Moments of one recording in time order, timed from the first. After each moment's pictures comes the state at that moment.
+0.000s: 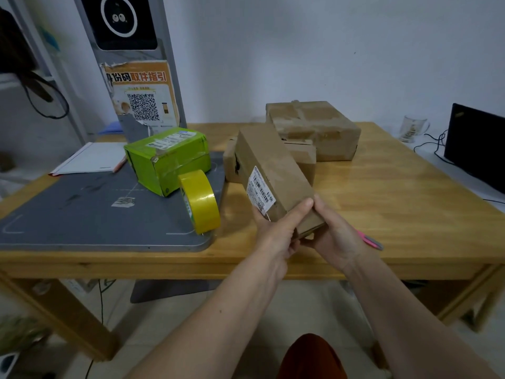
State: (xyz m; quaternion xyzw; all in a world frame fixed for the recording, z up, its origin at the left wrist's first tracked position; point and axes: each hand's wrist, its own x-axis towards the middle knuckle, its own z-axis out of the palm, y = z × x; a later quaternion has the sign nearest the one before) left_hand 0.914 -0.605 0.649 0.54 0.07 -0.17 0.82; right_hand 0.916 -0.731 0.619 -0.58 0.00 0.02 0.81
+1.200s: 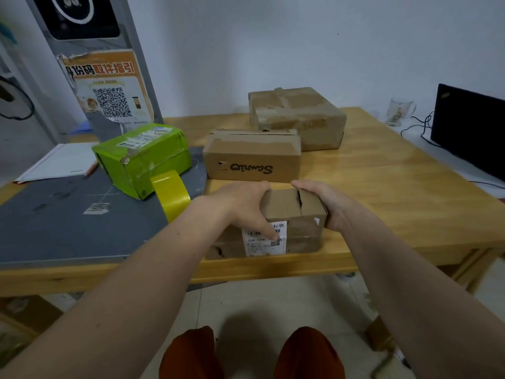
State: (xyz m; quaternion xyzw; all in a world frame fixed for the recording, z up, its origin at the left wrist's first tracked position) left_hand 1.009 -0.581 0.684 0.94 -0.33 -0.10 0.06; right_hand 0.968 -0.778 0.636 -0.62 0.21 0.09 0.75
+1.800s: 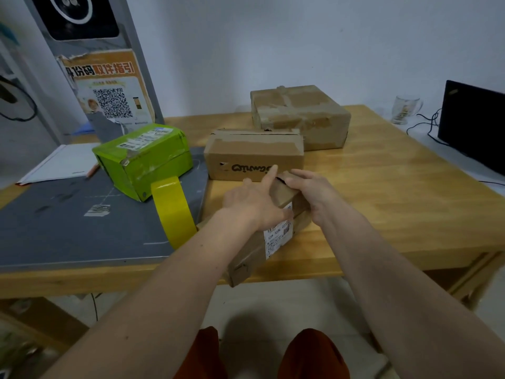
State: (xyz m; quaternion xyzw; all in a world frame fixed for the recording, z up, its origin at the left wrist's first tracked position) left_hand 1.006 -0.608 0.662 0.98 -0.19 -0.04 0.06; right_hand 0.995 -0.750 0.640 -0.65 0.22 -0.07 0.72
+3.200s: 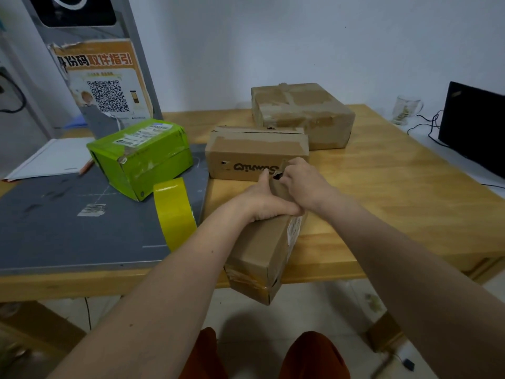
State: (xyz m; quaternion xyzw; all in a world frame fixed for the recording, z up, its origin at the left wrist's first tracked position) left_hand 1.030 -0.603 0.664 0.88 -0.16 -0.25 0.36; right_hand 1.006 -0.728 0.674 -0.98 0.06 -0.05 0.19
